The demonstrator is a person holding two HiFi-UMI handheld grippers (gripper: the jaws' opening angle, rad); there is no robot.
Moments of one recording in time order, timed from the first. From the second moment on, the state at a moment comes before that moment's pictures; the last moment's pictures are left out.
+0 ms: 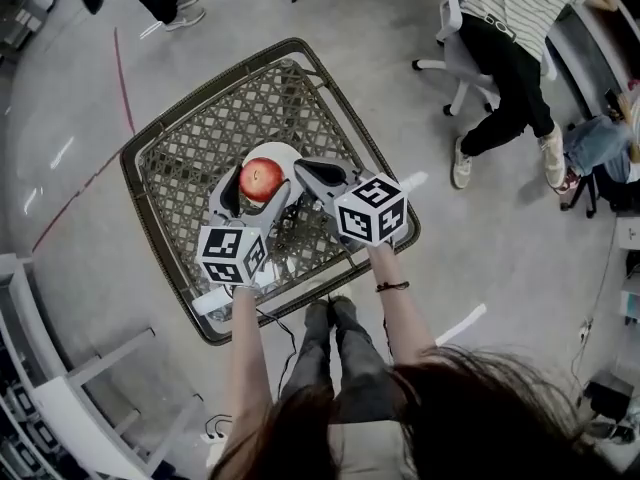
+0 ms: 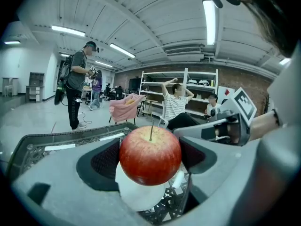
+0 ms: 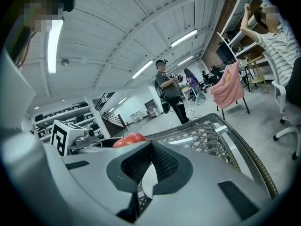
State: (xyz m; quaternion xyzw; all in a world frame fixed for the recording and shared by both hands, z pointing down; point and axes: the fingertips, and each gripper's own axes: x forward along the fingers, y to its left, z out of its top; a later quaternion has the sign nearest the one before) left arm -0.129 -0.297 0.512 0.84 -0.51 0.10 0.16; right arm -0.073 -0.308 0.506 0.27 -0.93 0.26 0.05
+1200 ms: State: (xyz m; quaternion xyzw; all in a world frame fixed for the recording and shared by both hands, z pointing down) left arm -0.139 -0.235 0.422 0.84 -0.53 0.07 0.14; right arm -0.075 -0.260 0.421 0.25 -0.94 0.23 0.02
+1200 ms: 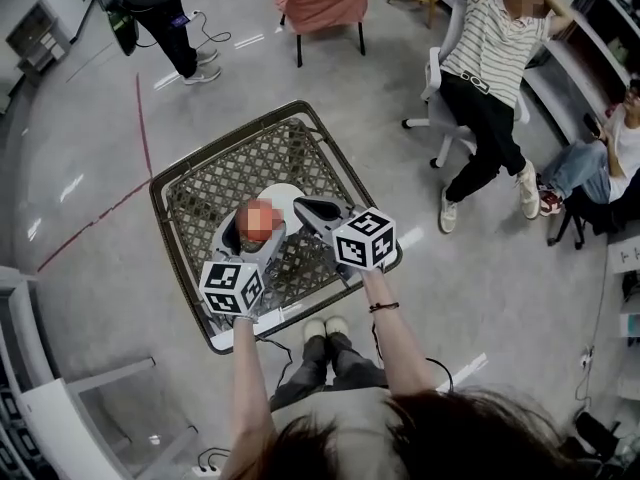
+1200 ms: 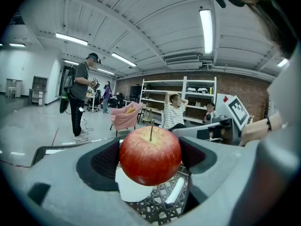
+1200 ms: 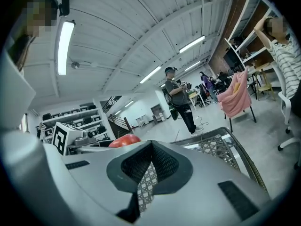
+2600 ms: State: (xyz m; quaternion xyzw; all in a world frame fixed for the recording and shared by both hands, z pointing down) left arm -0.126 -0.173 0.367 0.86 -0.50 0.02 0.12; right arm -0.073 -0.198 0.366 0.23 -0.96 0.18 -0.01
